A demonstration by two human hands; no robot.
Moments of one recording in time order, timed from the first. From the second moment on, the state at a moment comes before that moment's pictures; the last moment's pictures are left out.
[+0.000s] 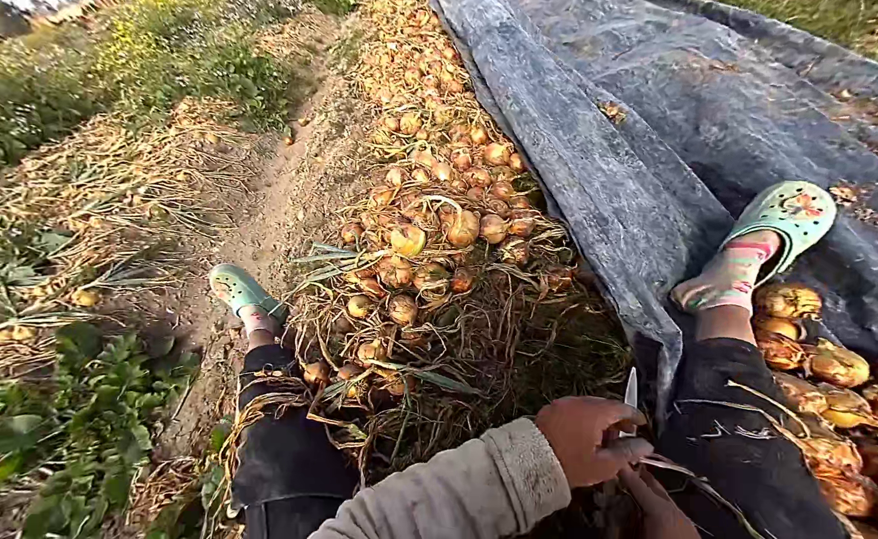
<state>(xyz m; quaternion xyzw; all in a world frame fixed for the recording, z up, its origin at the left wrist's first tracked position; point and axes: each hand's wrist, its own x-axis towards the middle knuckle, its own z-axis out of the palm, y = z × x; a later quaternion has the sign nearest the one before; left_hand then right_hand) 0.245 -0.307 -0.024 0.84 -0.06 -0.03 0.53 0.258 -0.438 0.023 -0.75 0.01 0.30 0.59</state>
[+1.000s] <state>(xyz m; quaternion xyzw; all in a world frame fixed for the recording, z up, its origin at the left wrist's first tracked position) 0.180 -0.145 -0.021 0.90 0.26 0.28 0.21 0.240 -0.441 -0.069 -0.62 0.06 0.47 0.62</state>
